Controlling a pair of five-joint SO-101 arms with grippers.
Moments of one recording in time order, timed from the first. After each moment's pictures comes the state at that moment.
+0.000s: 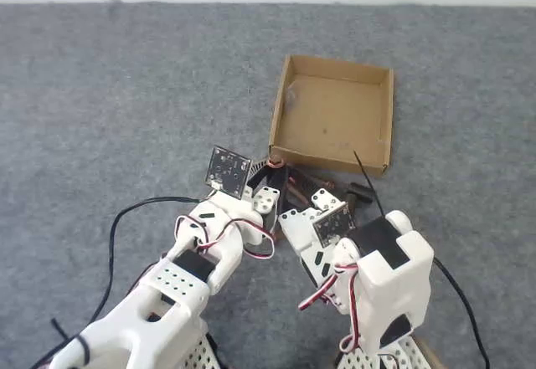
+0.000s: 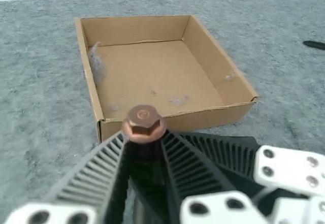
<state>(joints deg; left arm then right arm) 24.4 -44.7 88.8 -5.9 14.0 -33.5 19.7 87.6 -96.1 4.4</state>
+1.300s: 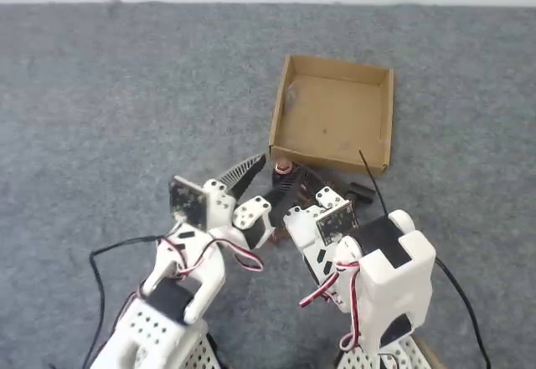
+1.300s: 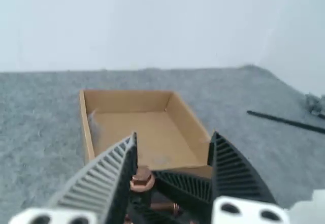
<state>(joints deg) 25.0 -86.8 97.5 11.7 18.0 -32.4 19.7 87.6 -96.1 4.4</state>
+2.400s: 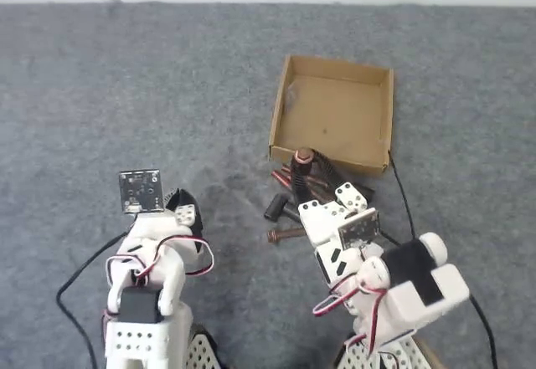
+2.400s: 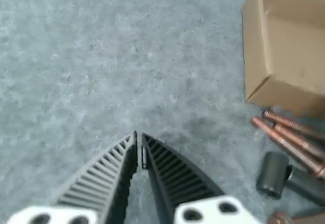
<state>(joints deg) -3.3 -103.1 97.5 56.7 13.0 -27.4 5.4 94.7 -96.1 4.6</state>
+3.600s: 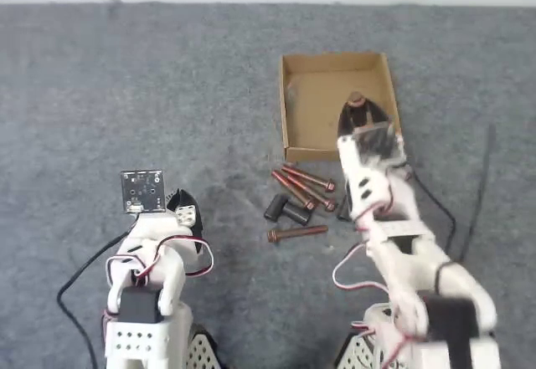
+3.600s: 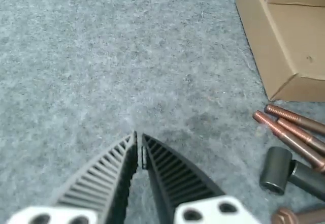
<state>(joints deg) -3.4 -103.1 97.5 57.0 11.8 -8.7 -18.6 69.0 -32.7 12.7</state>
